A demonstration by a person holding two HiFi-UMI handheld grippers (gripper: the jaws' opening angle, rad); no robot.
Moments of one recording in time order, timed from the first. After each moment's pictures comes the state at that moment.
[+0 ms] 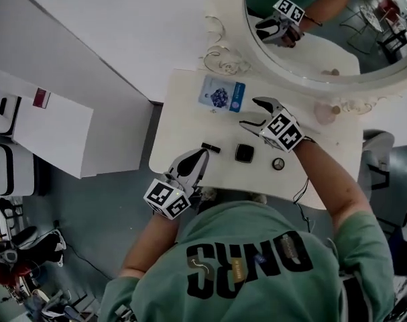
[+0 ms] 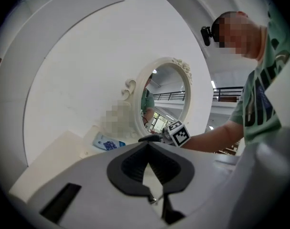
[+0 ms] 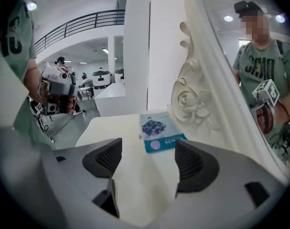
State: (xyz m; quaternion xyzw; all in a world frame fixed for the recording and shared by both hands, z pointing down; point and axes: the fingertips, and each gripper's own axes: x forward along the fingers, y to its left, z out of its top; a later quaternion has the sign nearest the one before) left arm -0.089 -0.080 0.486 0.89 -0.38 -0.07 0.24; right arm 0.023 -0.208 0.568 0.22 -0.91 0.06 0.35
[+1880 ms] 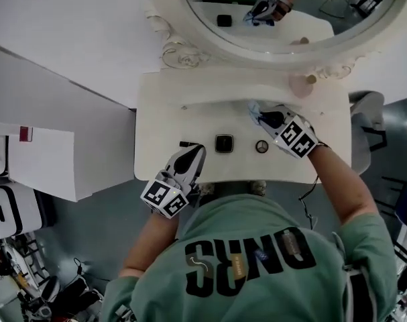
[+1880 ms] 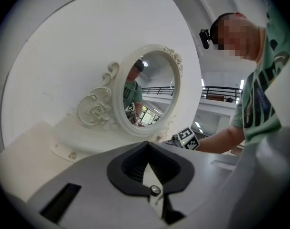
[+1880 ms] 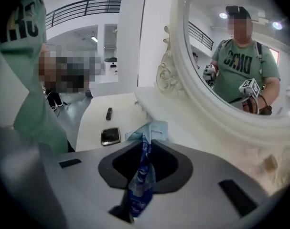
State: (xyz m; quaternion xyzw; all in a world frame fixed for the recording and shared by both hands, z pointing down) left arm -0.022 -0.075 0.489 0.92 -0.30 -0.05 0.25; right arm 0.156 -0.137 0.582 0.29 -0.87 0.06 0.40
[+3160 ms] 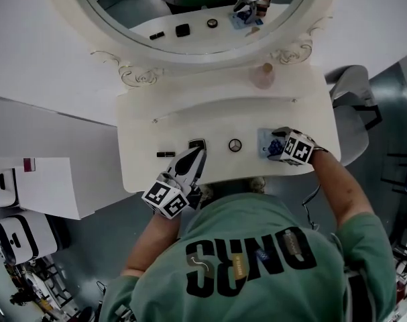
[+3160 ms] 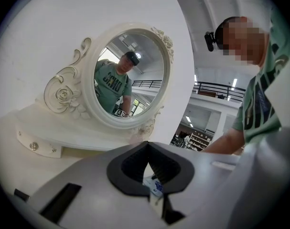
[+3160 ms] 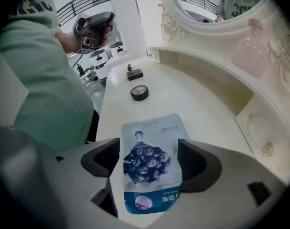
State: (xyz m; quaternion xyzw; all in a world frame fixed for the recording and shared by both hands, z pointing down) left arm 0.097 -0.050 0.476 0.94 -0.24 -0.02 0.26; right arm 0.309 0.009 0.704 0.19 -0.84 0.20 0.48
